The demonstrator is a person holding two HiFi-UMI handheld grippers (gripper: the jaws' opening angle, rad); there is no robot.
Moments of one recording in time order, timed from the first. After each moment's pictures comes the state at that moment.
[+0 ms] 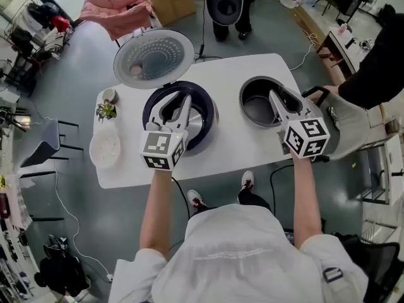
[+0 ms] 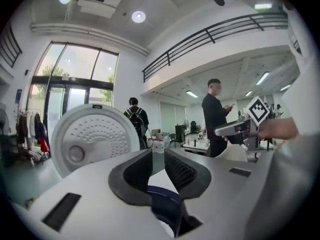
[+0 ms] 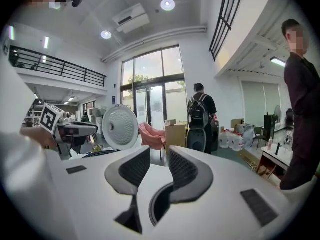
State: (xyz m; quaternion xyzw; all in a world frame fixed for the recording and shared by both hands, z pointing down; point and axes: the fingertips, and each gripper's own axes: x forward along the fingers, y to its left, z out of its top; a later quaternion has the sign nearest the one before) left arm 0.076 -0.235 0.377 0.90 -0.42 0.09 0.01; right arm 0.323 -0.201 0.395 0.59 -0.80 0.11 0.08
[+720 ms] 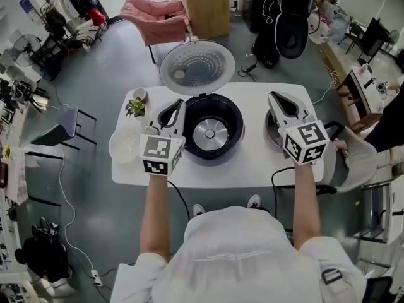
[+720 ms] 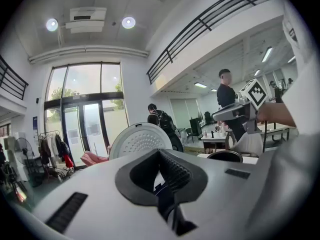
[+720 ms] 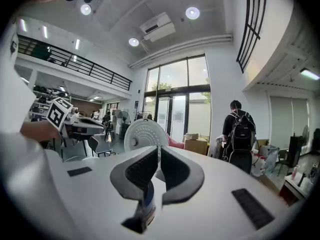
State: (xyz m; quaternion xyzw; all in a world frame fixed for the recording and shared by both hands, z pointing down) left arm -0.035 -0.229 0.328 0.85 -0.50 0.13 -0.06; right arm 0.201 -0.233 0.324 0.49 -0.87 0.01 0.08
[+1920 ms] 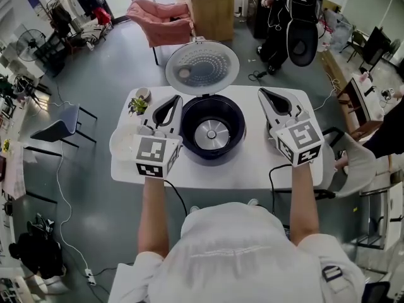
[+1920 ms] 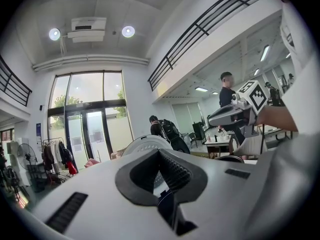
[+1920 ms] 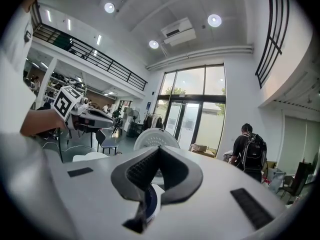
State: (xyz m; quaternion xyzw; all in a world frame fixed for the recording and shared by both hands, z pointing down) left arm -0.053 -0.209 0.285 0.85 -0.51 0.11 -0.09; right arm 0.142 -0.219 0.282 0.44 -0.89 -0.08 0.10
